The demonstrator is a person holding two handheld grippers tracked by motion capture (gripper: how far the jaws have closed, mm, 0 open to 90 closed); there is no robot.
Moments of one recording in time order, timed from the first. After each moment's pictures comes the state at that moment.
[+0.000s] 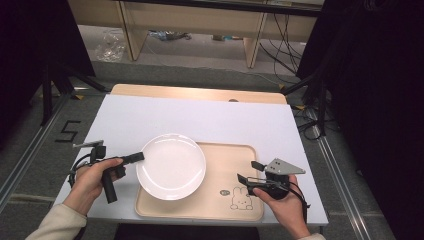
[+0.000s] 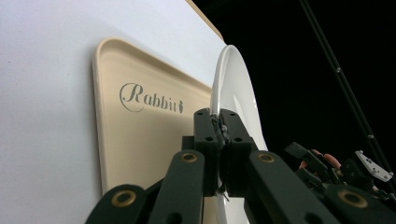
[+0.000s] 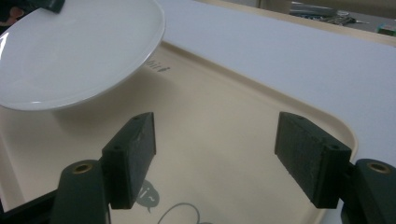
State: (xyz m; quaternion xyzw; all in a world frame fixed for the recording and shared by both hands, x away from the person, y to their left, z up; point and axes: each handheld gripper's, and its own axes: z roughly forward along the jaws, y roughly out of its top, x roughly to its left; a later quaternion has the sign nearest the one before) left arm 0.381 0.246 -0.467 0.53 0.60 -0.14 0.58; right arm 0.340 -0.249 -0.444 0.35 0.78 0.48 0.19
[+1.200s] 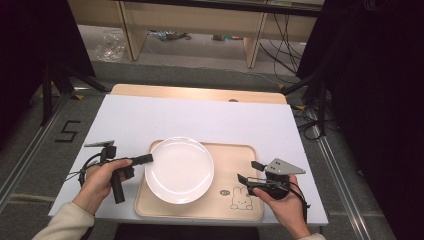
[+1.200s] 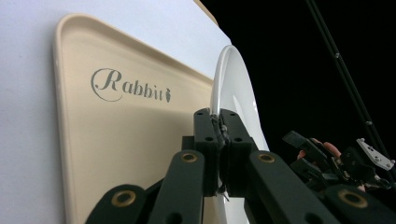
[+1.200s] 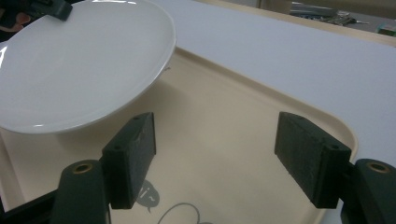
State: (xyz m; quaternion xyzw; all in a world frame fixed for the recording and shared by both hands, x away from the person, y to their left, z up) left arm 0.384 0.223 -0.468 0.54 0.60 -0.15 0.57; right arm 0.340 -0.249 -0.443 0.35 0.78 0.48 0.19
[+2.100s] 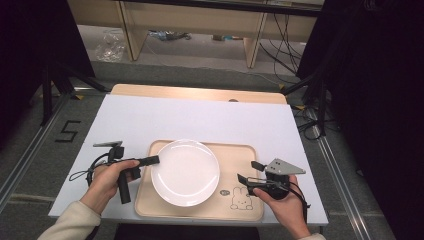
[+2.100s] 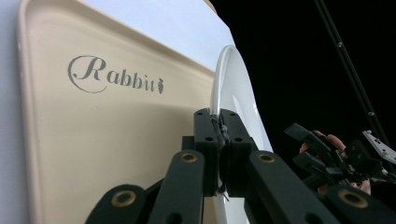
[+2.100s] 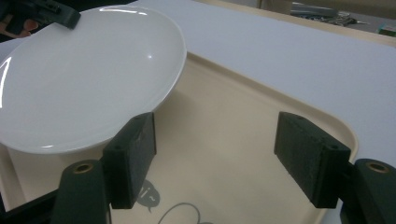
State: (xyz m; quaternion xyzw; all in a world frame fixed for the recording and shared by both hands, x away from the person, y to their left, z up) left arm 0.387 0.207 -0.472 0.55 0.59 -0.16 0.56; right arm 0.341 -0.248 -0.445 0.35 0.78 0.50 0.18
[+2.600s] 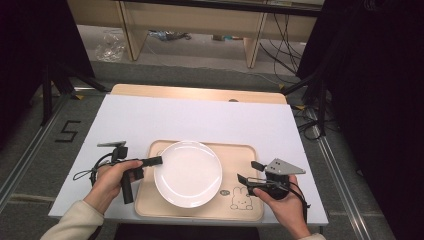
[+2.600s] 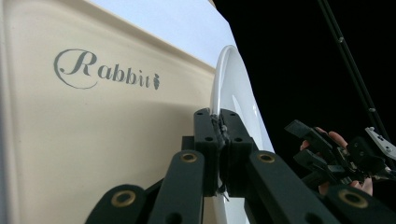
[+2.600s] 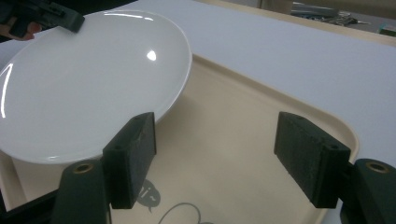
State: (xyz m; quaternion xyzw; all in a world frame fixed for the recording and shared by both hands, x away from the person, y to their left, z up) left arm 0.389 0.199 -0.473 0.56 0.59 -0.17 0.56; right arm 0.341 -0.248 -0.445 0.35 0.78 0.50 0.18
